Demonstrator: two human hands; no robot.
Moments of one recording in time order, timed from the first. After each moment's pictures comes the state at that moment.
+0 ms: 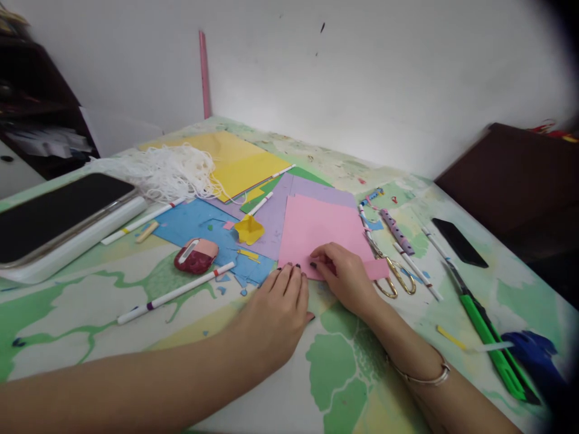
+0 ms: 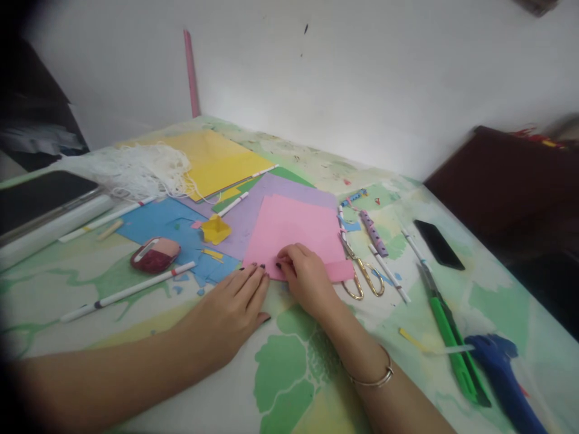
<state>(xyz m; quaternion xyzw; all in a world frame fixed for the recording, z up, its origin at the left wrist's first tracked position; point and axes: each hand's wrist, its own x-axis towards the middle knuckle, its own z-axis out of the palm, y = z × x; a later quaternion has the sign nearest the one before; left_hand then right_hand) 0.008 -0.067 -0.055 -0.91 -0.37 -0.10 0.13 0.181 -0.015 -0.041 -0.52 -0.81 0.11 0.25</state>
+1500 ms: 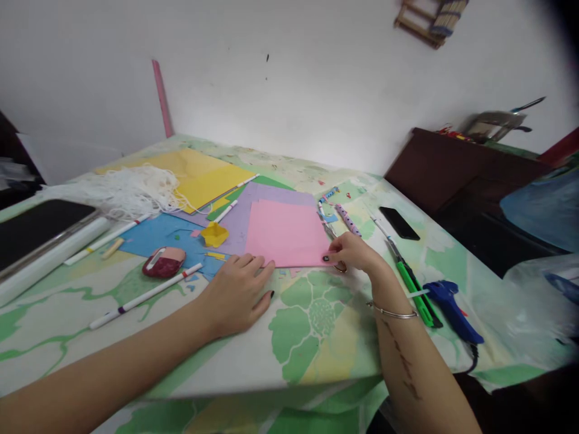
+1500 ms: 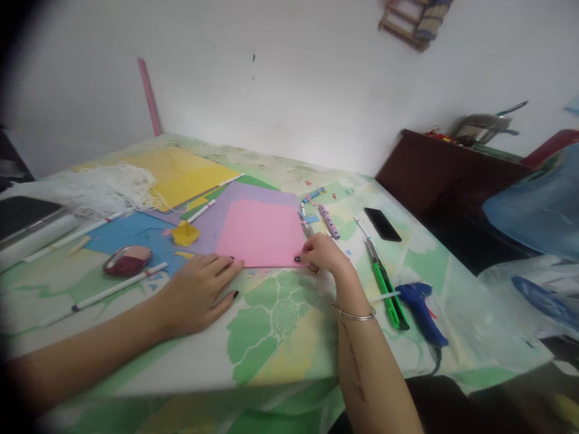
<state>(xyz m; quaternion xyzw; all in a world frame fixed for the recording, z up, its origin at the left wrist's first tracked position) 0.001 -0.056 -0.031 -0.93 -0.34 -0.12 0.05 0.285 -0.020 -0.003 -0.66 -0.68 0.29 0.11</state>
